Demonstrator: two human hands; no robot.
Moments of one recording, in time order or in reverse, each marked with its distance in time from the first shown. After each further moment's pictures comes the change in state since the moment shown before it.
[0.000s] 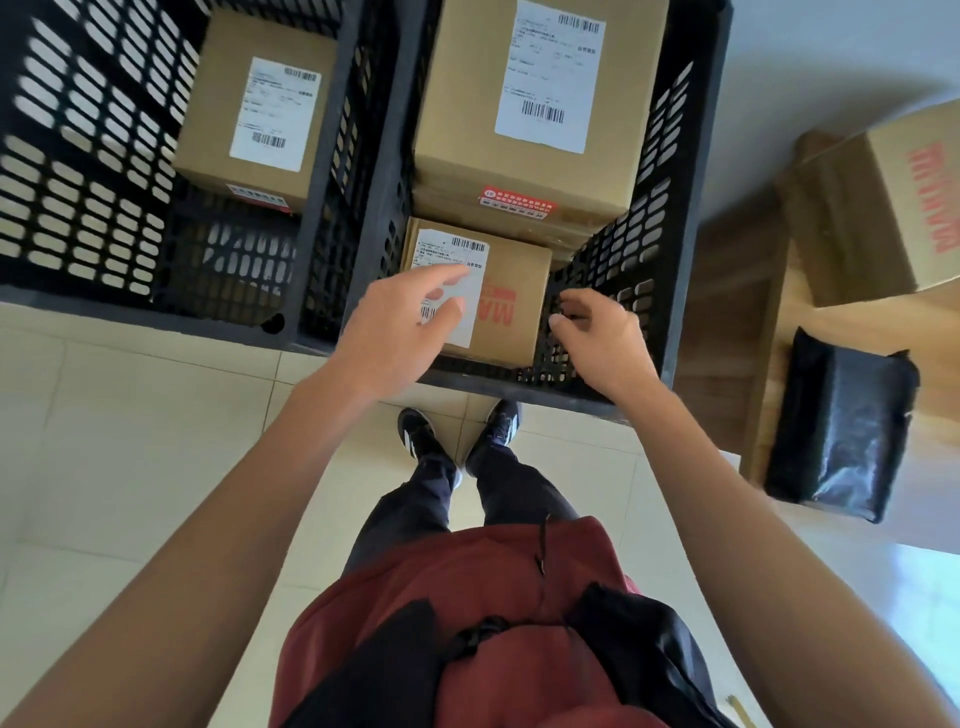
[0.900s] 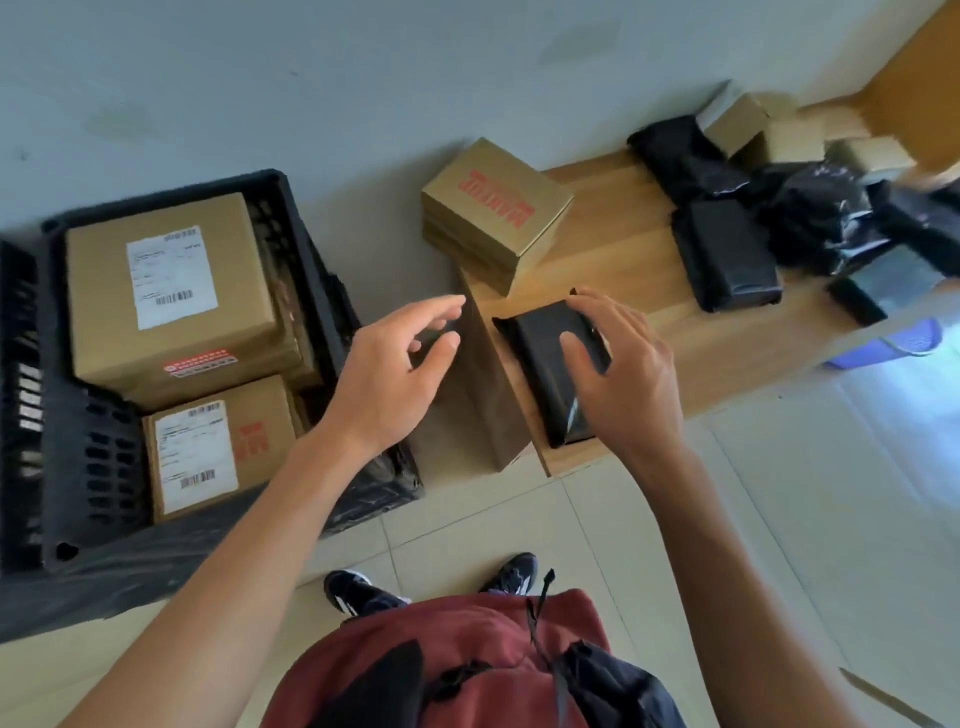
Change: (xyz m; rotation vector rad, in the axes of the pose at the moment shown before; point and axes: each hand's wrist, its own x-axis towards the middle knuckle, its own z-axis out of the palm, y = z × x) left_hand -0.040 0.263 0.200 0.019 -0.124 0.628; right_hand -0.214 0.190 -0.210 0.068 0.882 -0.163
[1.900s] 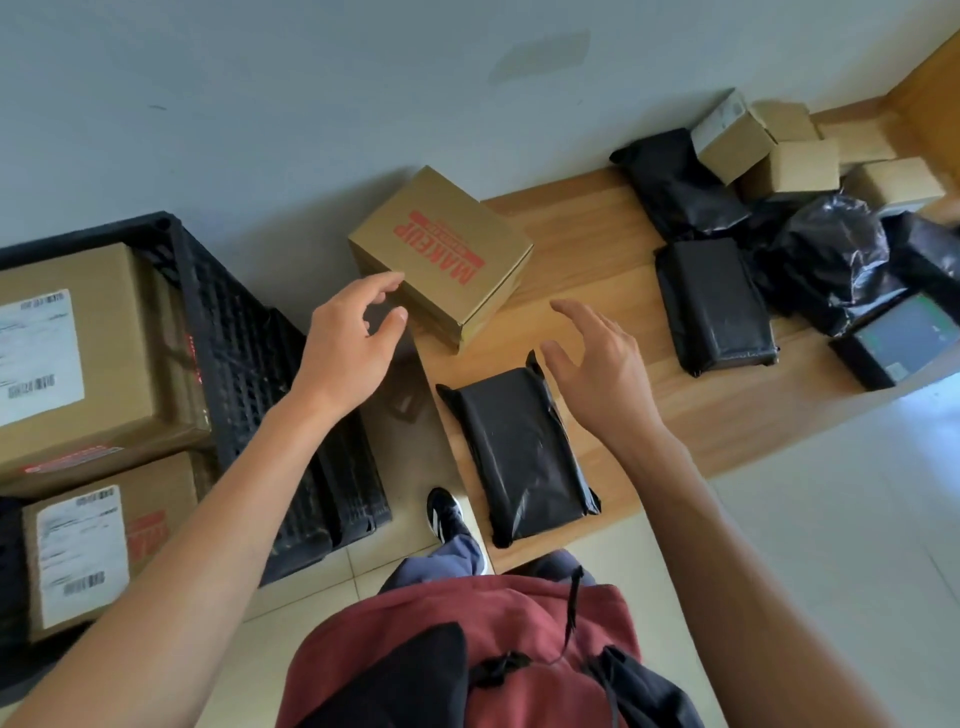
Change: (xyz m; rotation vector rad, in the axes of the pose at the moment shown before) left_hand 0.191 -0.038 0.074 0.086 0.021 -0.246; right_hand 0.169 0.122 0.008 -0.054 -0.305 0.212
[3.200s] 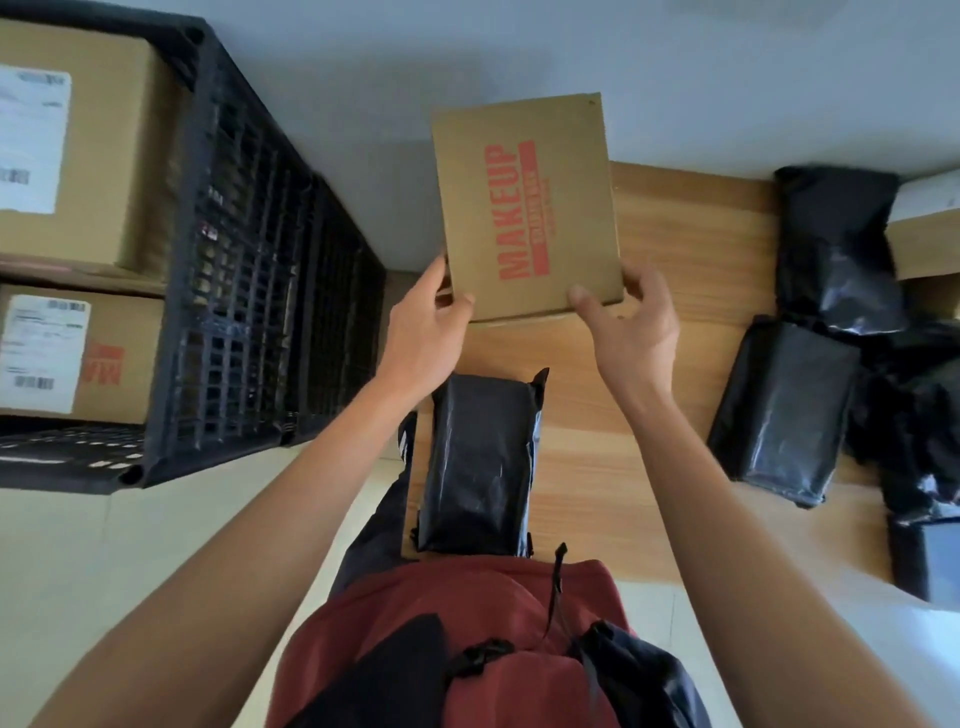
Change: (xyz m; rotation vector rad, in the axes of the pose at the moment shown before) left_hand 0.040 0.013 0.118 -0.380 0.150 -0.549; right_hand 0.157 0.054 0.030 0.253 -0.131 0.070
